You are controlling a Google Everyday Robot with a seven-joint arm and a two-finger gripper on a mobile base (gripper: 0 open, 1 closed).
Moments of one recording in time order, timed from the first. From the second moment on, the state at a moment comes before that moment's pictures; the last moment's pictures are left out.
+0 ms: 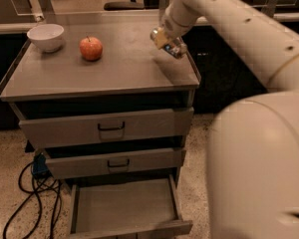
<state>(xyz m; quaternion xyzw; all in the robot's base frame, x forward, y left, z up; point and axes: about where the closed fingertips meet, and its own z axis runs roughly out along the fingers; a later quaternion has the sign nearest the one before) 0.811 -0.065 0.886 -0.34 0.88 0.02 0.33</state>
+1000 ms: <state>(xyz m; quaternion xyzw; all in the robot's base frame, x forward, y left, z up) 0.762 -0.094 0.906 -0.35 0.88 0.02 0.31</state>
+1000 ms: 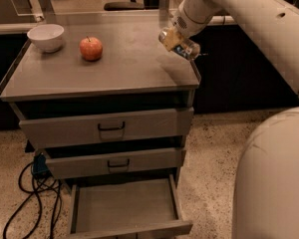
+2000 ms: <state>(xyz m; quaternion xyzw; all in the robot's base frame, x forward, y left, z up) 0.598 -0.142 0.899 -0.53 0.84 0.03 0.12</state>
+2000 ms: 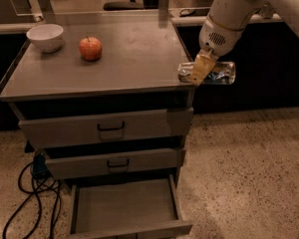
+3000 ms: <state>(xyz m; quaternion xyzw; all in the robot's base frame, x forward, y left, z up) 0.552 -0.080 0.875 -0.59 0.80 0.03 0.13</state>
